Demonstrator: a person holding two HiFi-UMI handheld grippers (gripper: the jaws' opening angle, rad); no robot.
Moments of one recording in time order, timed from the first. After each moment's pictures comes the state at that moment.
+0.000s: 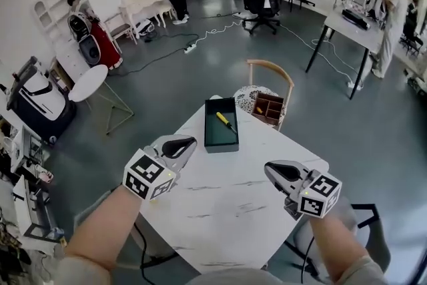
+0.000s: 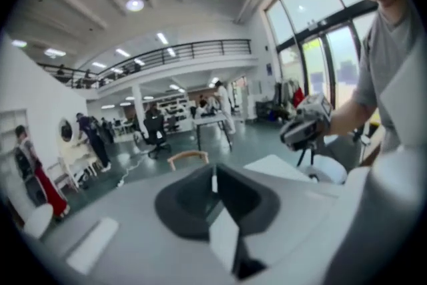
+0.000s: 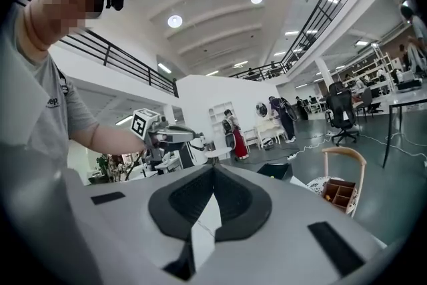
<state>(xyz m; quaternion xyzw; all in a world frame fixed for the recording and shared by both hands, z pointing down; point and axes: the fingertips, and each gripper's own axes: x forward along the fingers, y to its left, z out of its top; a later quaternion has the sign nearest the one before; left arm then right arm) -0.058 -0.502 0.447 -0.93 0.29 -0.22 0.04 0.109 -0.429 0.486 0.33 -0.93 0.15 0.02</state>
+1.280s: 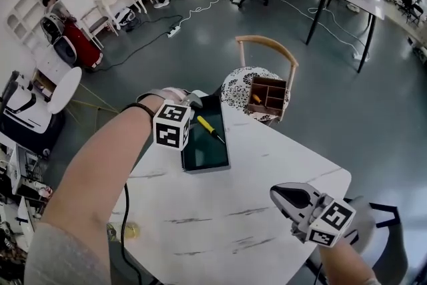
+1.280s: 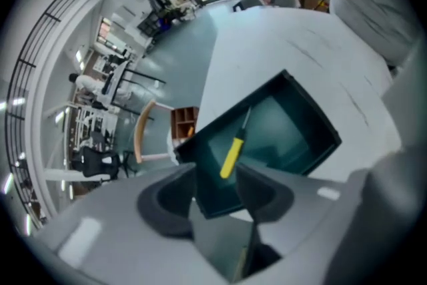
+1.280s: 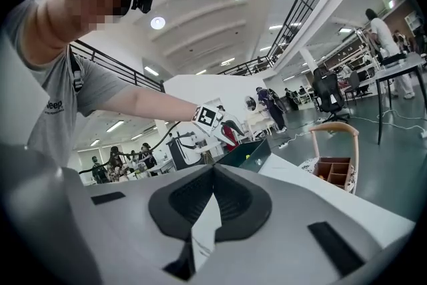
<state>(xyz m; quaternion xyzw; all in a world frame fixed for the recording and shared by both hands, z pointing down) 0.012 -0.730 0.662 -0.70 -0.07 -0.61 0.36 0.146 -0.488 0.598 0.35 -0.91 0.20 0.01</state>
